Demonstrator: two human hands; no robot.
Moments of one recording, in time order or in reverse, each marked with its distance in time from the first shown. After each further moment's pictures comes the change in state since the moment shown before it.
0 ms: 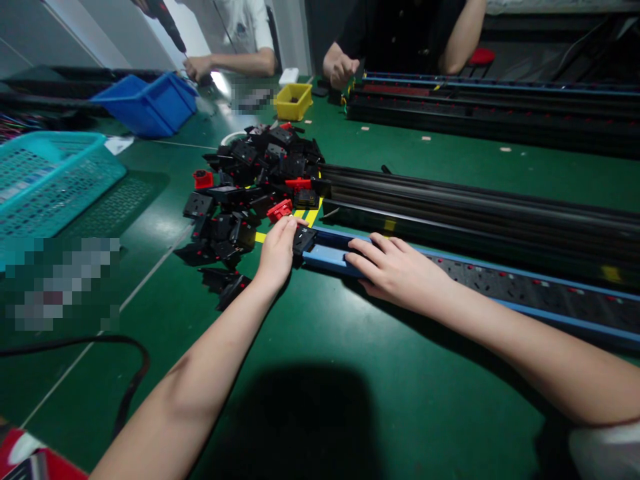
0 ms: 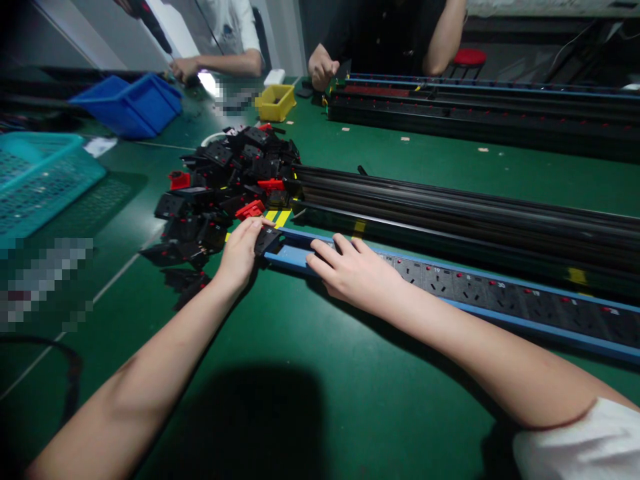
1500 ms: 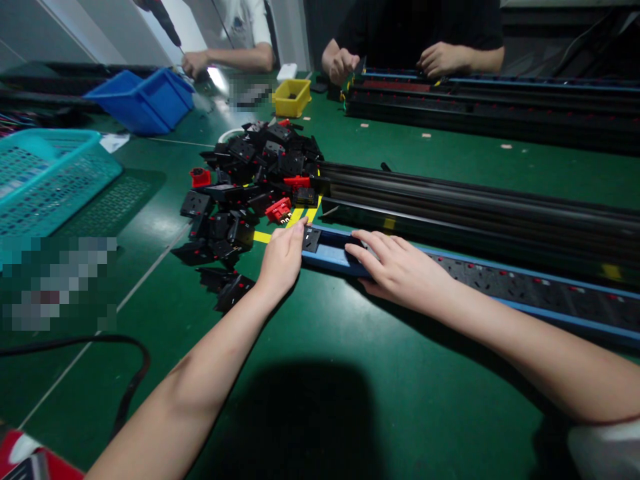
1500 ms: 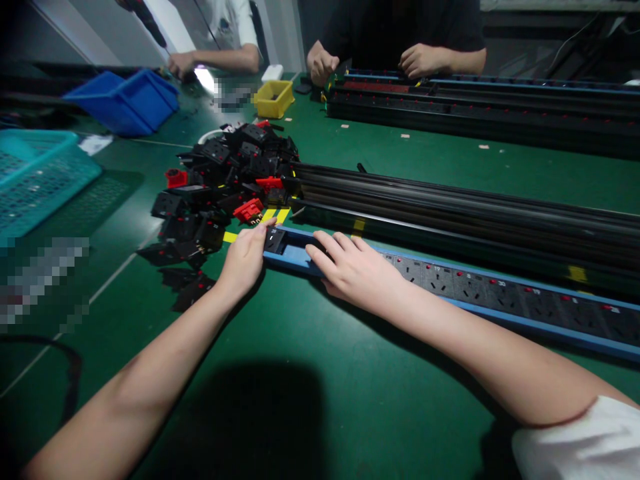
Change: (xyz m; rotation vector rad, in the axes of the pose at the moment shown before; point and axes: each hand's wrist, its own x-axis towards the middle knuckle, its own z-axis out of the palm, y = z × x) left_hand -0.016 0.010 -0.002 0.466 -0.086 0.141; right_hand -0.001 0.001 -0.001 0.038 0.012 0.034
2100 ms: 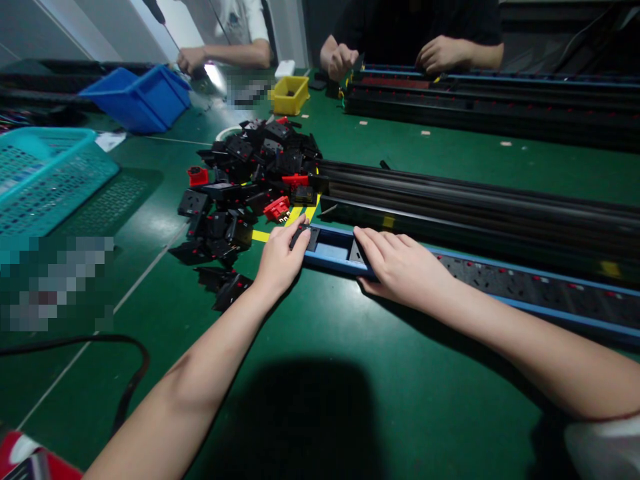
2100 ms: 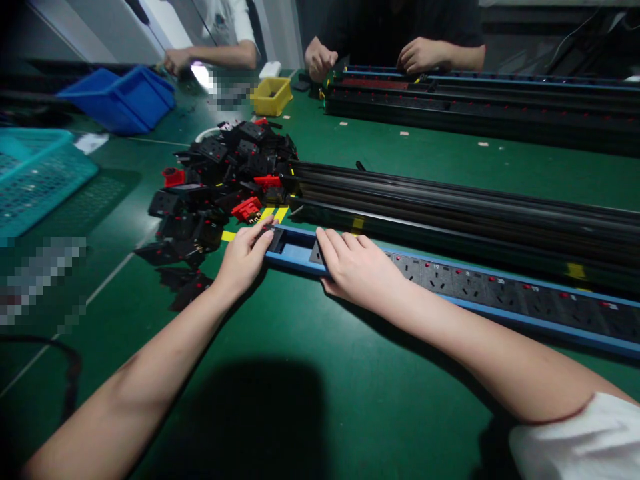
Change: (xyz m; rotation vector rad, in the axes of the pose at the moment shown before) left_hand -0.001 0.004 -0.001 0.013 -0.016 0.017; right_hand 0.000 -0.004 0.000 -0.038 -0.037 0.132
